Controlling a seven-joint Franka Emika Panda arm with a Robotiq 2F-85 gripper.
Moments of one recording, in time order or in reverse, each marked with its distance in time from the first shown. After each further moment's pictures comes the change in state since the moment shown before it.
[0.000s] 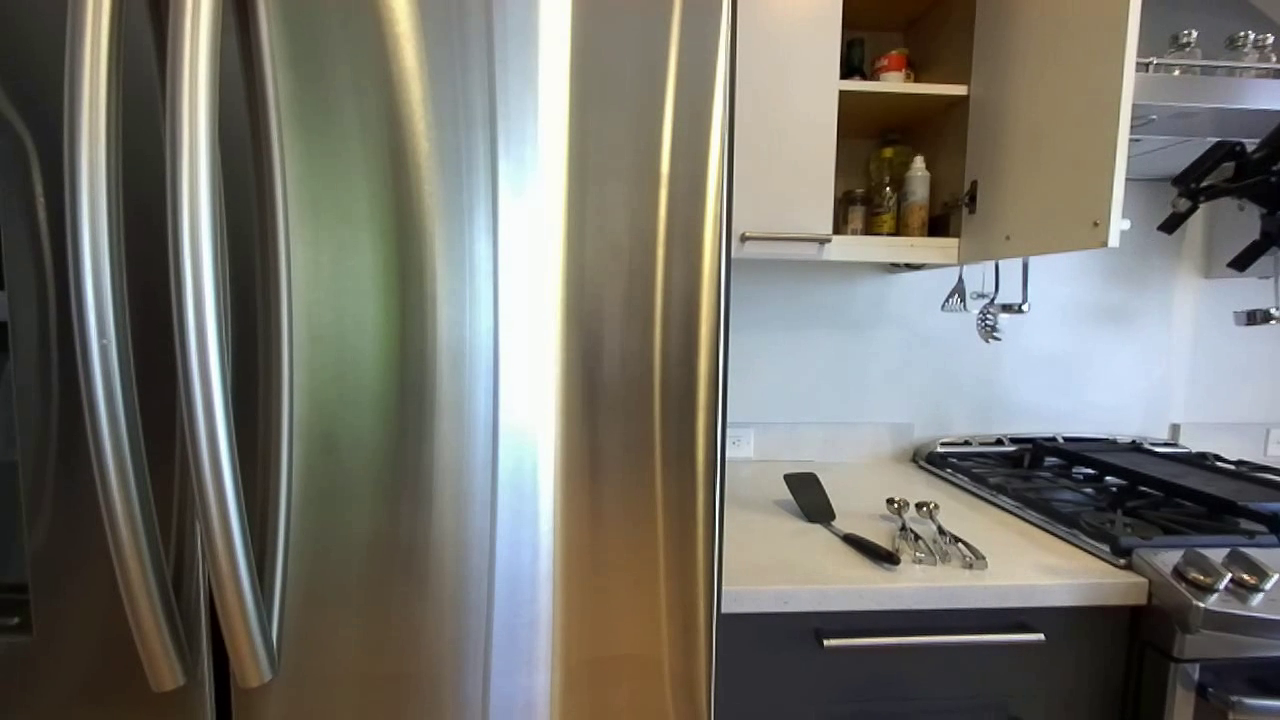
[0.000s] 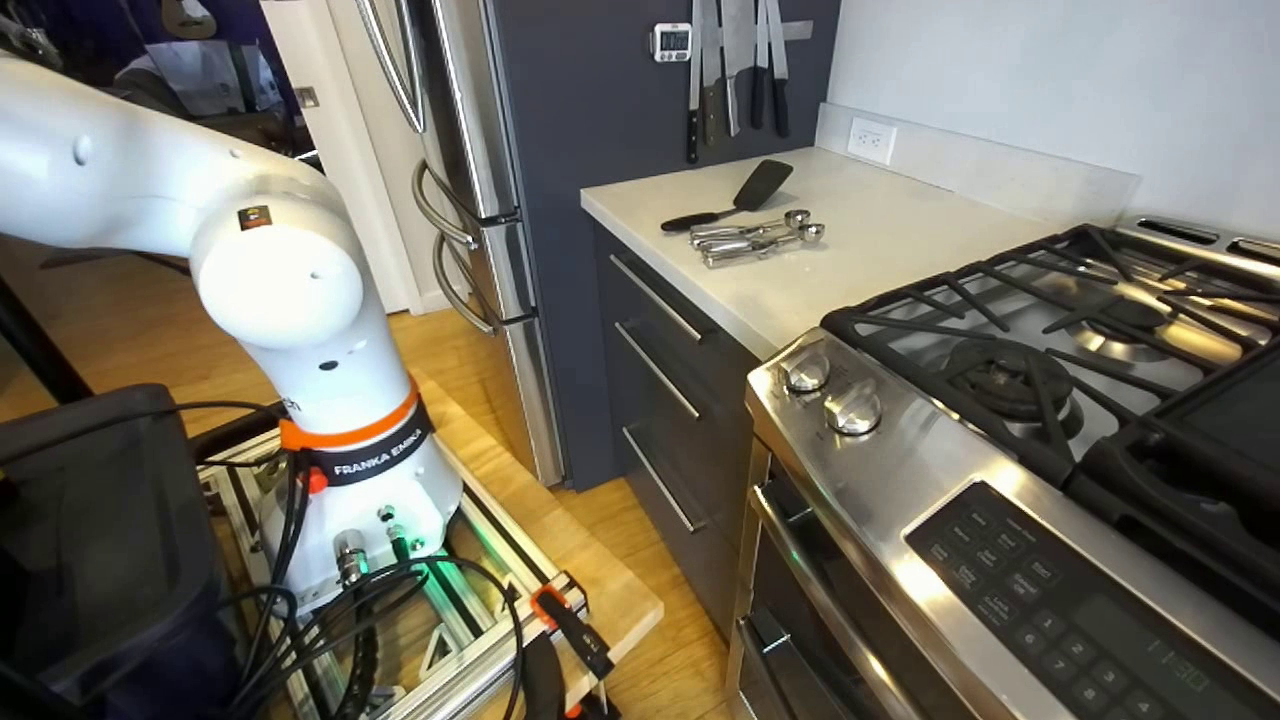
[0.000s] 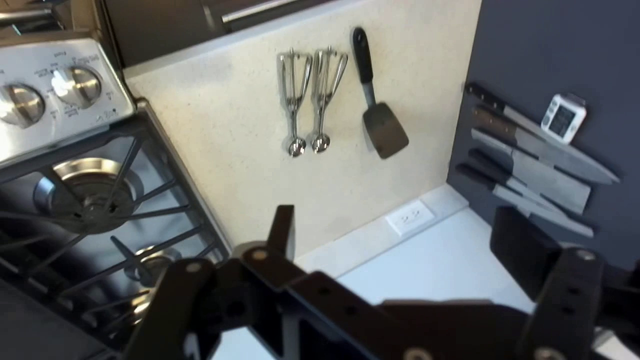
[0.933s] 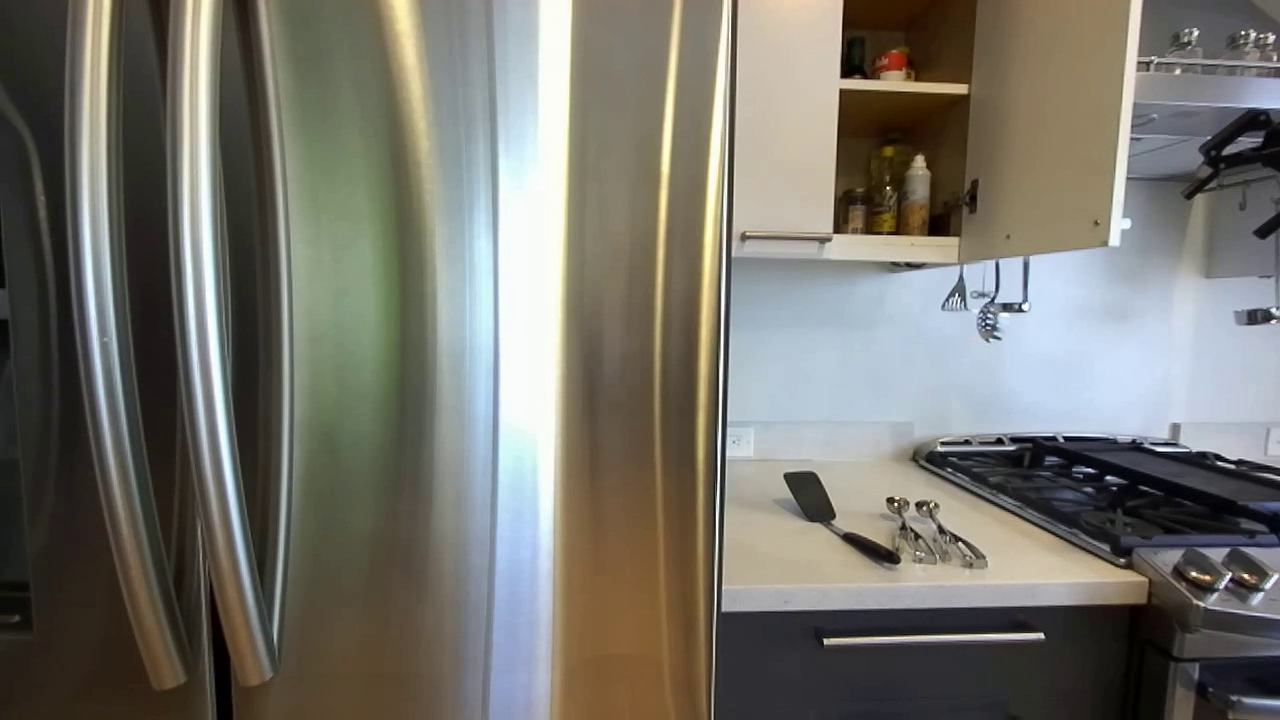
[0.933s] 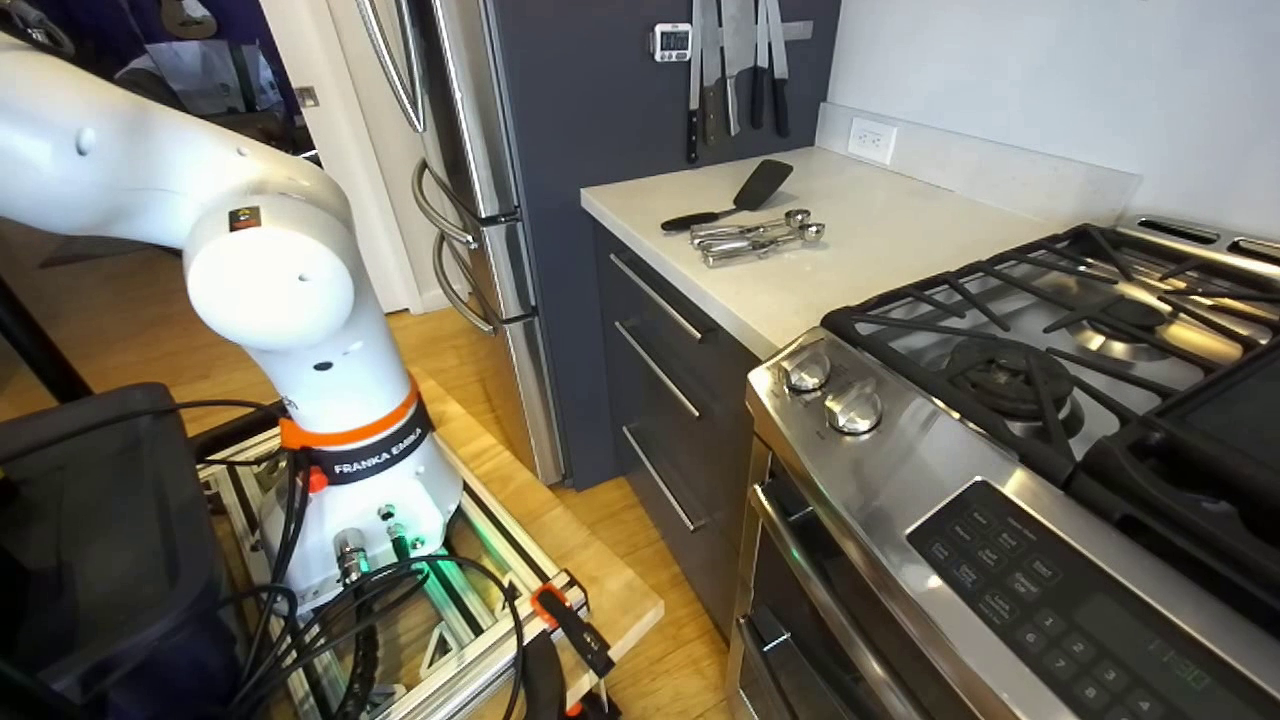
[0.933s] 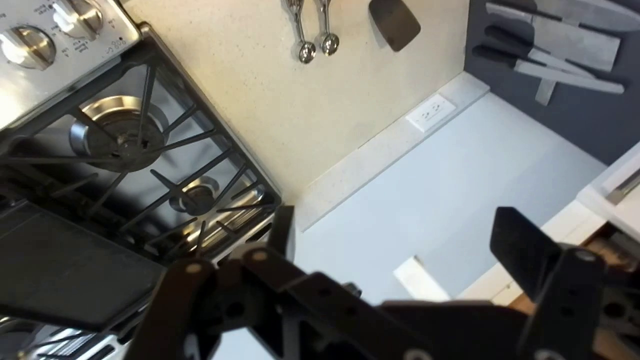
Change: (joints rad) arm -0.060 0.060 -0.045 0.083 0.005 0.128 0.092
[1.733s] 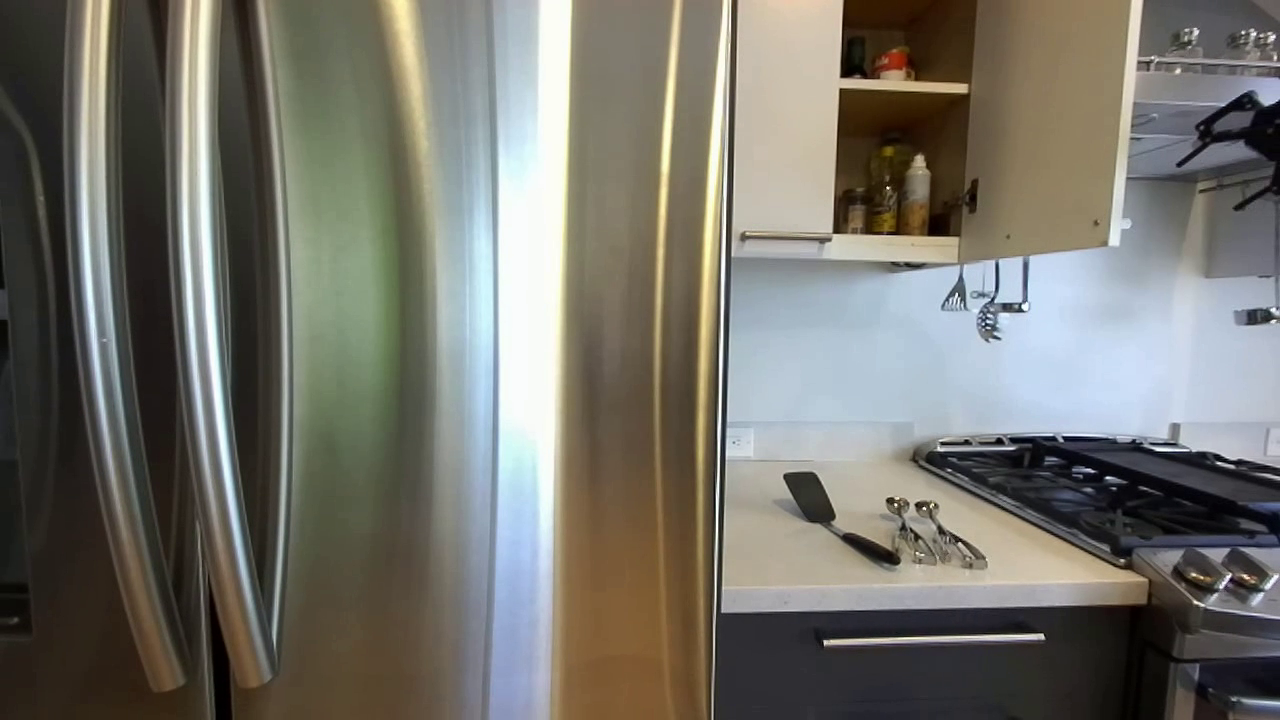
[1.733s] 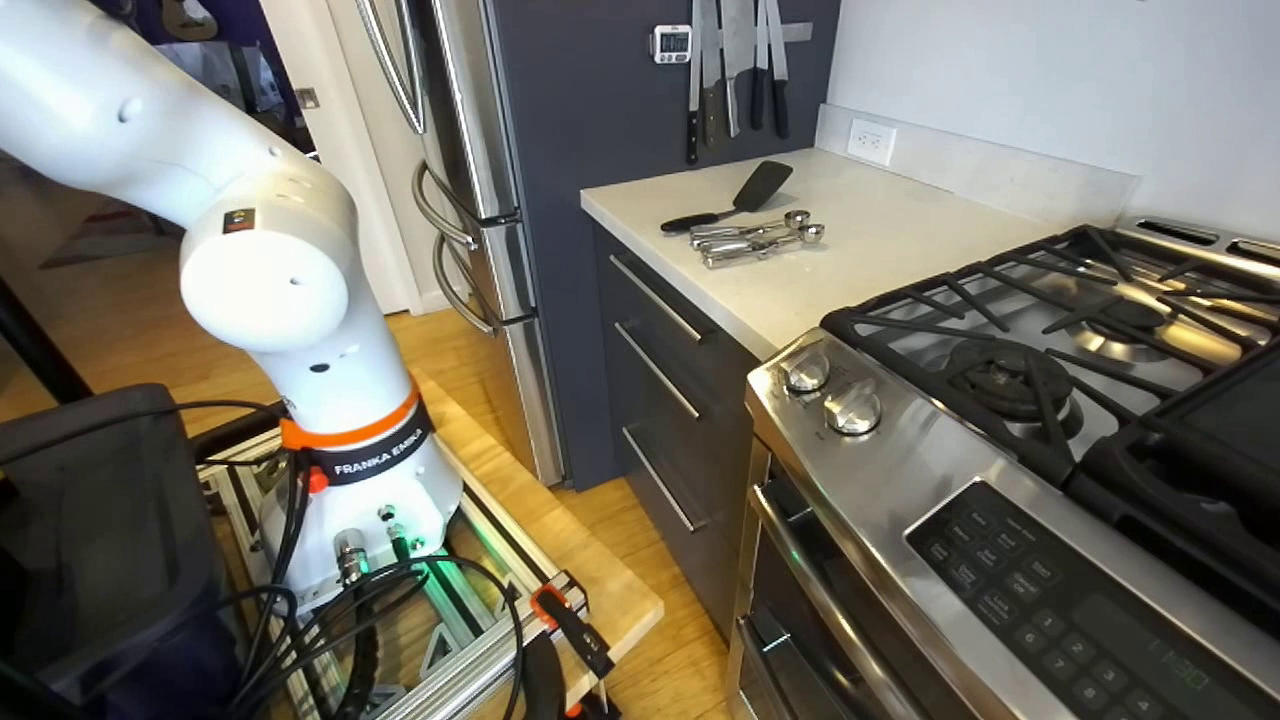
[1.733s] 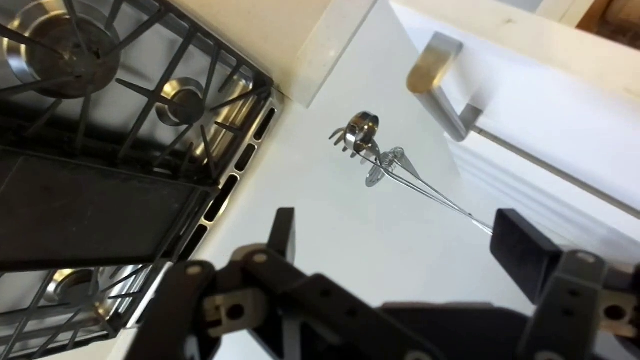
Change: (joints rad) arm -0.047 0.270 -0.076 0.206 0.135 0.258 0.177
